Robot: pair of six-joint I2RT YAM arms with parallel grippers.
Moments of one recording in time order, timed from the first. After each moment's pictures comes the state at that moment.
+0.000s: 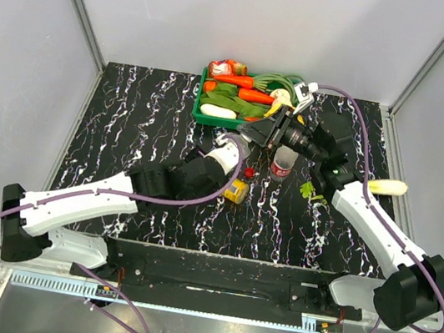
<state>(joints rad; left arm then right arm) -1.13 1.22 1.19 -0.77 -0.60 -0.17 0.49 1.29 1.09 0.25 -0.62 0.80</state>
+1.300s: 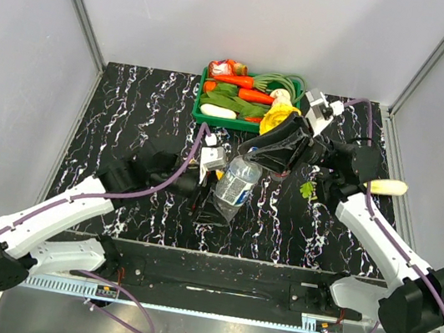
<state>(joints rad) -0.83 1.01 0.98 -0.37 0.70 -0.17 0.50 1.20 0.99 0.92 -1.05 0.92</state>
